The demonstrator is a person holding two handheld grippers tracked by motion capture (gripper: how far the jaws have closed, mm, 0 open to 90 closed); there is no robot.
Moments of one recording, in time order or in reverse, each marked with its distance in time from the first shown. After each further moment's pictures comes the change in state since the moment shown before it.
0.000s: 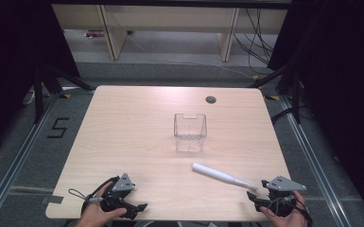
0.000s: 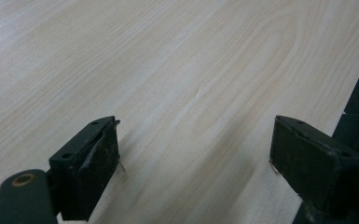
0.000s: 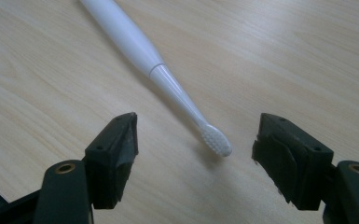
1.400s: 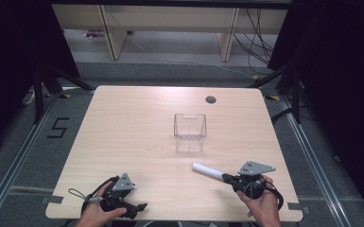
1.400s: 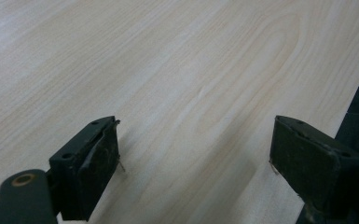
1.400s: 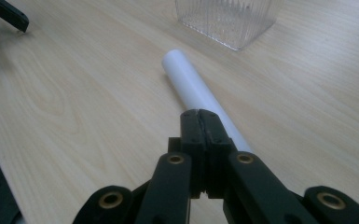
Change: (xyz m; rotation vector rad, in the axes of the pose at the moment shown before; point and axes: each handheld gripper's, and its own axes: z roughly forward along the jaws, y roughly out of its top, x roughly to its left) left arm 0.001 0.000 0.001 0.001 0.003 -0.004; right arm 0.040 0.062 0.044 -0.072 0.235 -0.034
